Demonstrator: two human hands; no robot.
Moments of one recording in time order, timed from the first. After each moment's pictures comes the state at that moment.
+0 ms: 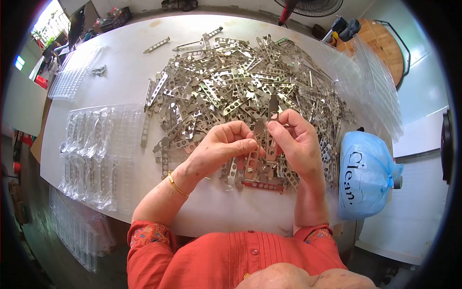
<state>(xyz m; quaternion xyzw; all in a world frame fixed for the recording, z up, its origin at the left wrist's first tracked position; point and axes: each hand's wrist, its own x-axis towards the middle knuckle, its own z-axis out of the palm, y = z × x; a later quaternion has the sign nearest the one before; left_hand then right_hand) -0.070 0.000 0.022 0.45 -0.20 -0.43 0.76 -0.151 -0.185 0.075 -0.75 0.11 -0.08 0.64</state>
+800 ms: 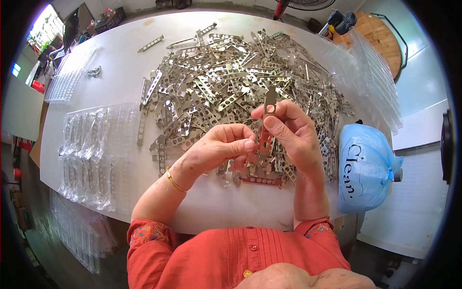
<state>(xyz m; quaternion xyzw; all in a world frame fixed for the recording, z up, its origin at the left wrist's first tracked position) -0.069 -0.001 0.007 0.38 -0.22 -0.51 0.74 -0.150 -0.185 0.073 -0.66 0.00 -0.07 0.75</state>
